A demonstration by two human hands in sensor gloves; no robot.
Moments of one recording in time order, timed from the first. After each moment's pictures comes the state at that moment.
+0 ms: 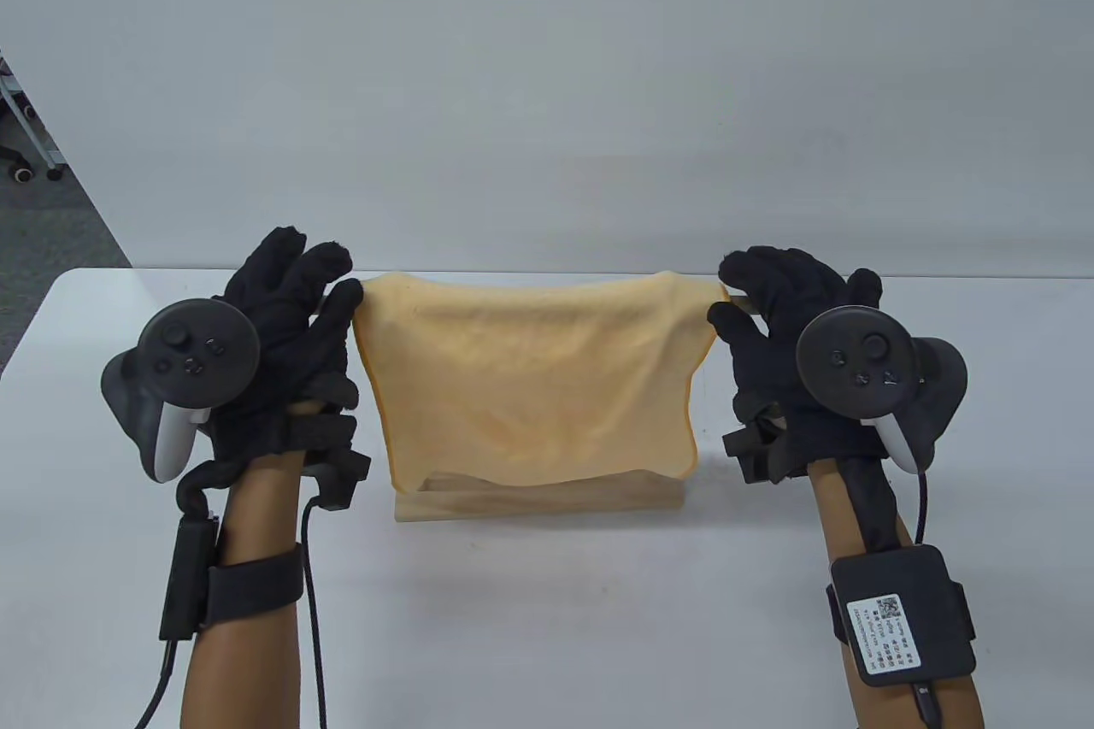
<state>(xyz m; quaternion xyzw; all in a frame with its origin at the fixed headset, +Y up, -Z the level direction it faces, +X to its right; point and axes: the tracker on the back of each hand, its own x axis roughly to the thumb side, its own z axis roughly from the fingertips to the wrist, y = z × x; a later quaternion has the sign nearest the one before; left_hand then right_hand) -0.264 -0.471 -0.352 0.16 -0.07 0.37 0.91 0.170 -0.462 -0.335 0.06 -0.31 0.91 0.28</state>
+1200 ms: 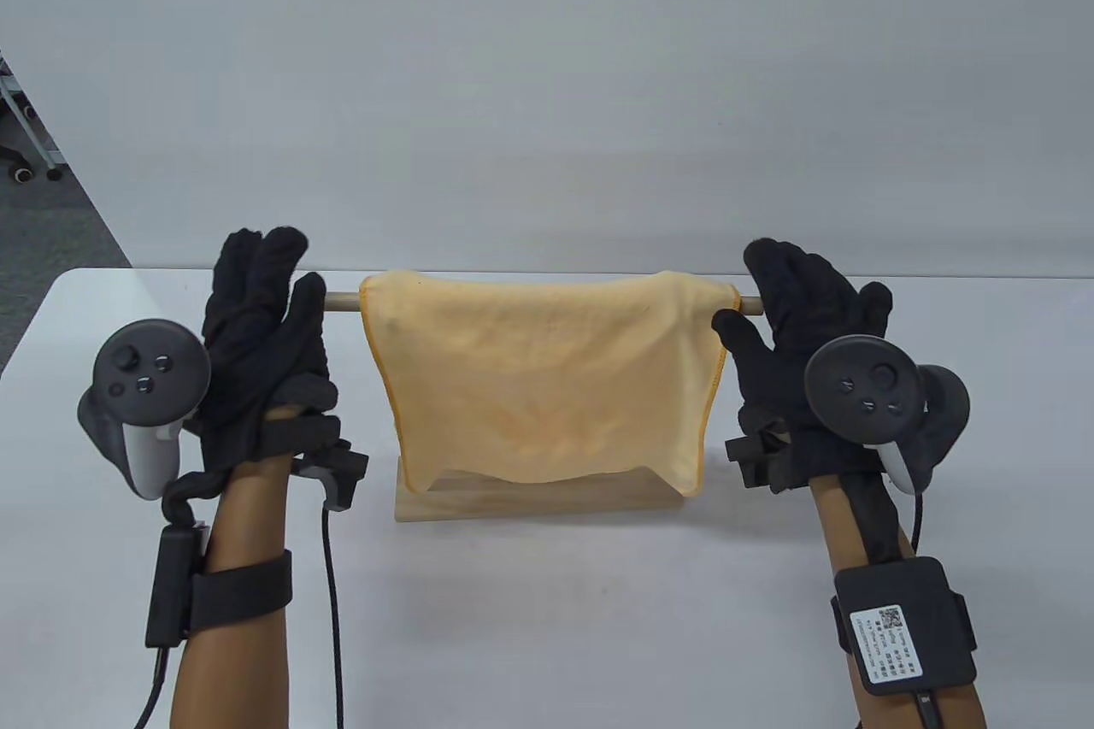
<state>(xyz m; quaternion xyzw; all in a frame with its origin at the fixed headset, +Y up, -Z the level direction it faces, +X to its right) -0.296 -0.495 -0.345 0.20 -0.05 0.45 0.87 0.186 -0.486 -0.326 0.05 -0.36 0.88 0.29</state>
